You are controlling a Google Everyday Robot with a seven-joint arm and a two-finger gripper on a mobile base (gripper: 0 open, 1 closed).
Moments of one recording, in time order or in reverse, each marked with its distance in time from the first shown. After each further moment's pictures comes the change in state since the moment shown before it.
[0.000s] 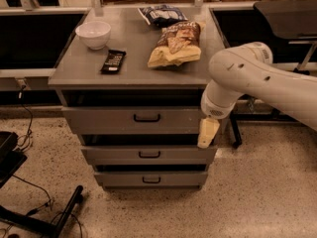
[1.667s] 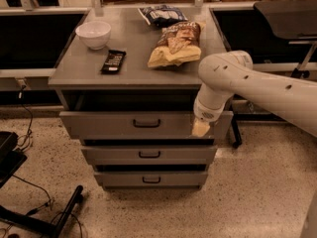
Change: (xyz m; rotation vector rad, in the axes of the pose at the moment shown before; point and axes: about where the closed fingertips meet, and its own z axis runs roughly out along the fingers) arm -0.007 0.005 0.059 -0.157 0.016 -0.004
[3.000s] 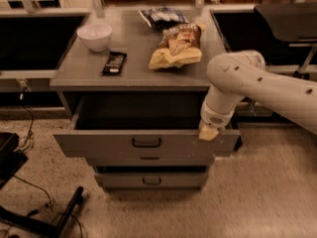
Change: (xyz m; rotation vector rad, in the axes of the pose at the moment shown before) arm 0.020 0.029 -0.028 -0.028 0.033 0.015
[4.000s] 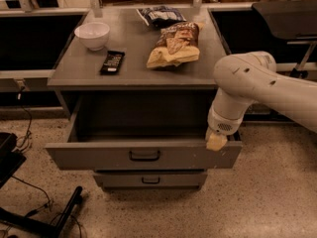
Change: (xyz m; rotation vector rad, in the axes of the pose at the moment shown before) arm 0.020 0.039 -0.013 -0.052 0.026 0.028
